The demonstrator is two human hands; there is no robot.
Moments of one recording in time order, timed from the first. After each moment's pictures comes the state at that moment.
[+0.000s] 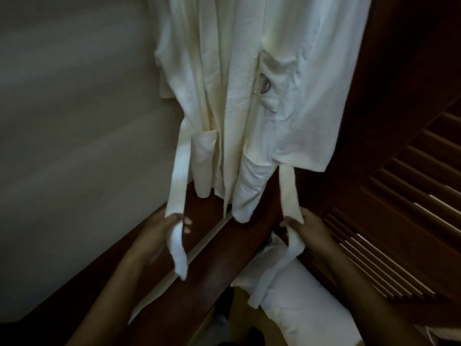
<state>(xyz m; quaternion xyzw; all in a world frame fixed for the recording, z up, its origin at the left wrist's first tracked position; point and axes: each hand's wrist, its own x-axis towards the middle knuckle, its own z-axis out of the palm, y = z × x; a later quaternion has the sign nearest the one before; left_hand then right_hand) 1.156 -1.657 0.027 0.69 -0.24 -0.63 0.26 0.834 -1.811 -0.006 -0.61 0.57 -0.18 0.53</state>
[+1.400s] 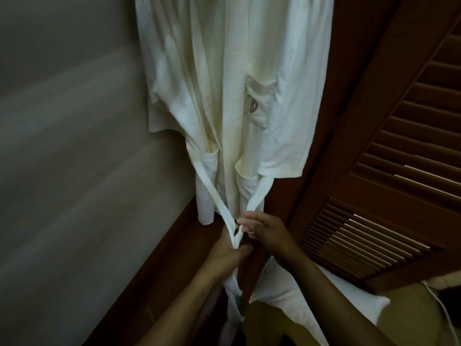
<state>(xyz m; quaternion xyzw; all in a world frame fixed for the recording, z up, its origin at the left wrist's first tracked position) 1.134 -1.656 0.009 0.69 -0.44 -0.48 0.32 0.986 -1.715 0.043 -0.53 0.48 -0.30 0.63</state>
